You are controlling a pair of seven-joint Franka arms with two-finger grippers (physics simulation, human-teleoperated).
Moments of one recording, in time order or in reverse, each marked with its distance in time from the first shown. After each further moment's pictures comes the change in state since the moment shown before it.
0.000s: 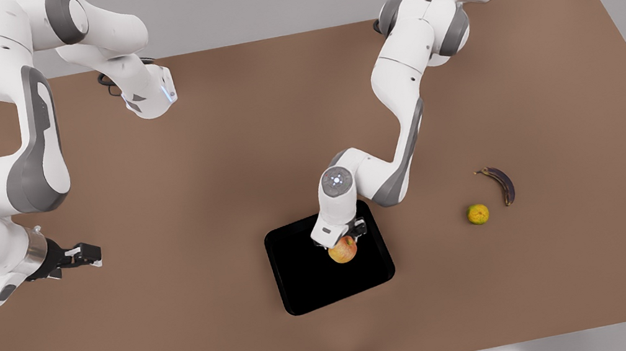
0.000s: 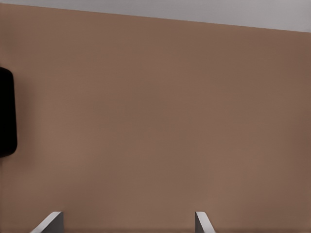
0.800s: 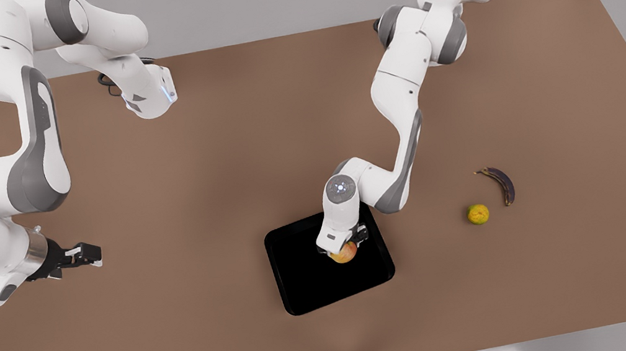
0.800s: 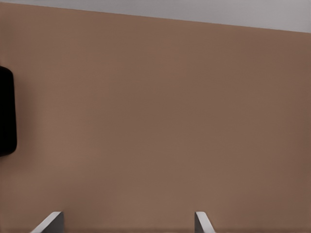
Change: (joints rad) left arm 0.006 0.076 0.008 0.010 0.005 0.103 -0.054; right arm 0.000 0.000 0.001 0.000 -0.001 0.000 -0.003
